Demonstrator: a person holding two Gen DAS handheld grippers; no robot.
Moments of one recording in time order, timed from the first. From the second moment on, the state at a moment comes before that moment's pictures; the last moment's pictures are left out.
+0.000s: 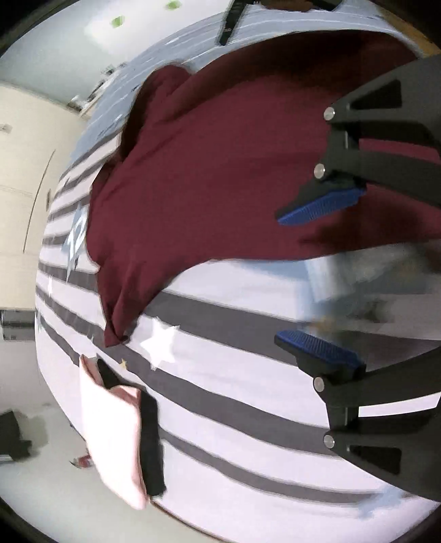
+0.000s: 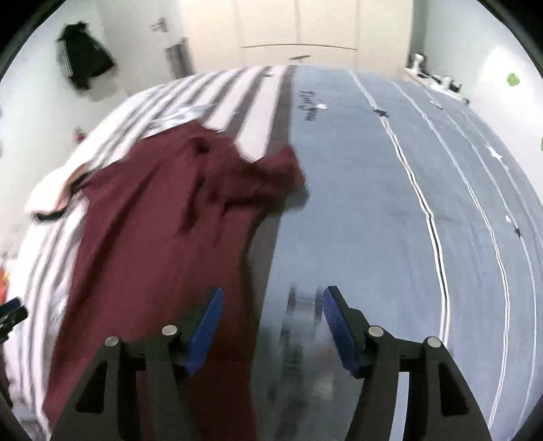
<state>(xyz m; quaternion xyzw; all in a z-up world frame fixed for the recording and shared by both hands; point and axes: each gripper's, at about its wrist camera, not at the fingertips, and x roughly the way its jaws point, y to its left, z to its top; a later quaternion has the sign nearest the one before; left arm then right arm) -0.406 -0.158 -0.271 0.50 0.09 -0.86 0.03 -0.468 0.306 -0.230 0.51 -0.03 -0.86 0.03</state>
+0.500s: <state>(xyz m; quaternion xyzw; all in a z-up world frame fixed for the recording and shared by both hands) -0.571 -0.206 -0.334 0.49 0.16 -0.86 0.02 -0.602 0.290 -0.285 0.50 -0.02 -0.86 0.03</state>
